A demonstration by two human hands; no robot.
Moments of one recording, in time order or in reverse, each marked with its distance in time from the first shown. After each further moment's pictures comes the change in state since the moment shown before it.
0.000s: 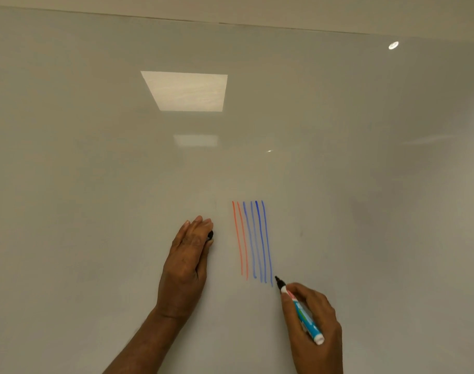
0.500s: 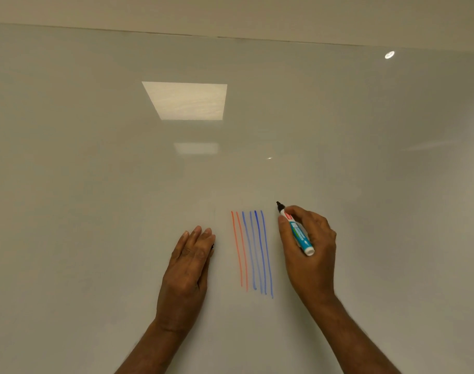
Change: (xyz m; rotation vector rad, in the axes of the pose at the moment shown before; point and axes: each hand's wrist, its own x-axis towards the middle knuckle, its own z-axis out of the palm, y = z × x) left_hand -0.003 -0.005 0.005 0.092 -0.019 0.078; right_hand 0.120 -0.077 0.022 0.027 0.090 -0.163
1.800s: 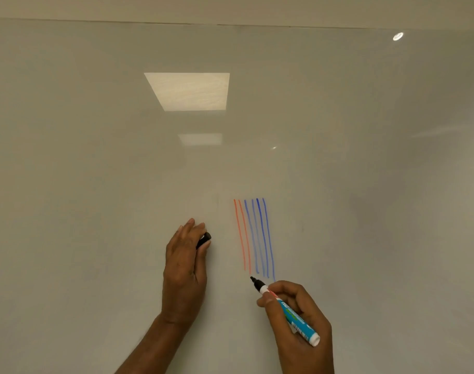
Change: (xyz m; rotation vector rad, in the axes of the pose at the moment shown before) left_hand -0.003 0.021 -0.021 -0.130 0.052 -0.244; right_hand -0.124 -0.017 -0.026 0.316 -0.201 0.407
